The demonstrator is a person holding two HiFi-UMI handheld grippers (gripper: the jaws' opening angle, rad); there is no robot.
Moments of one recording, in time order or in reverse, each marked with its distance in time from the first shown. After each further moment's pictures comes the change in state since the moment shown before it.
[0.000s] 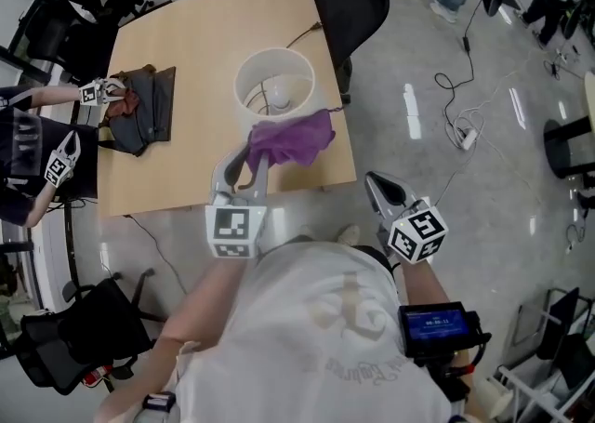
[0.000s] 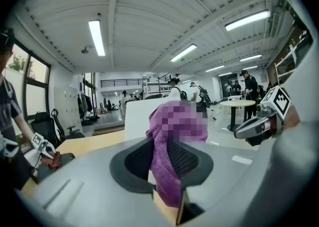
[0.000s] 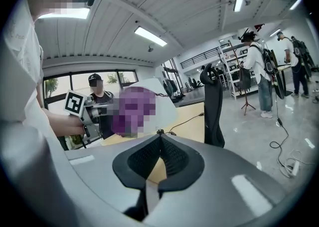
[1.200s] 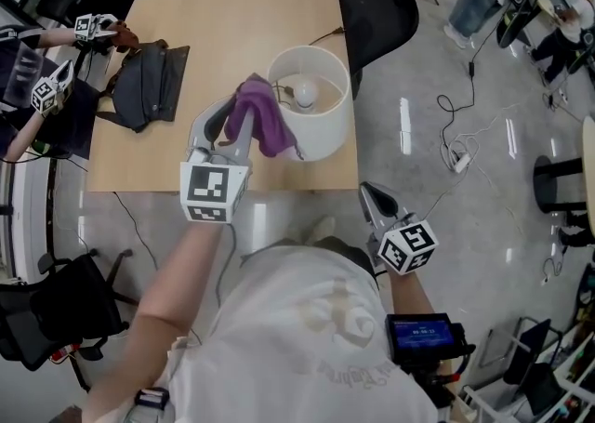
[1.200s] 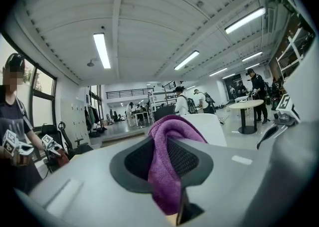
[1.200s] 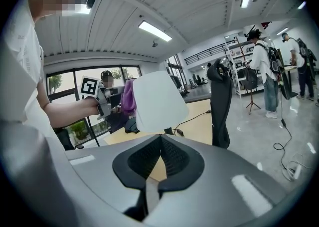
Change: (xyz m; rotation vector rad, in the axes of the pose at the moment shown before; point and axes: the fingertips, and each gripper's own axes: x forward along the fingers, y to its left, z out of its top) left arm 0.006 0.085 0.050 0.032 -0.110 0.088; right arm 0.021 0.027 -0.006 -0.028 0.046 0.038
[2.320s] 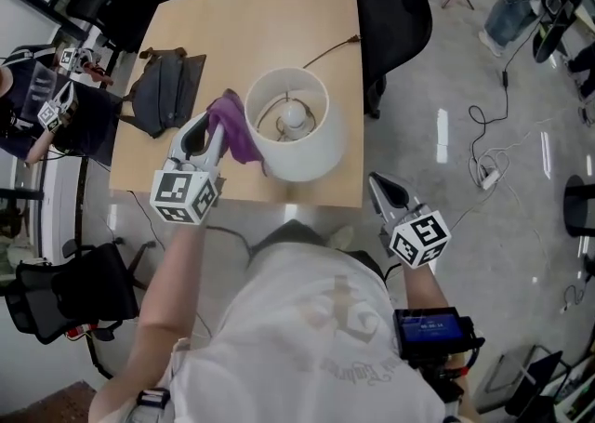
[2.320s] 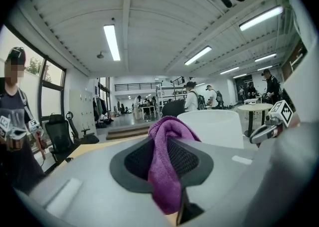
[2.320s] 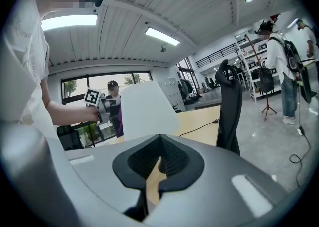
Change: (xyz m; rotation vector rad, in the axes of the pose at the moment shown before) left arm 0.018 0.033 -0.018 -0.089 0.070 0.074; right arm 0.031 -0.064 0.042 -0.035 -0.057 0.166
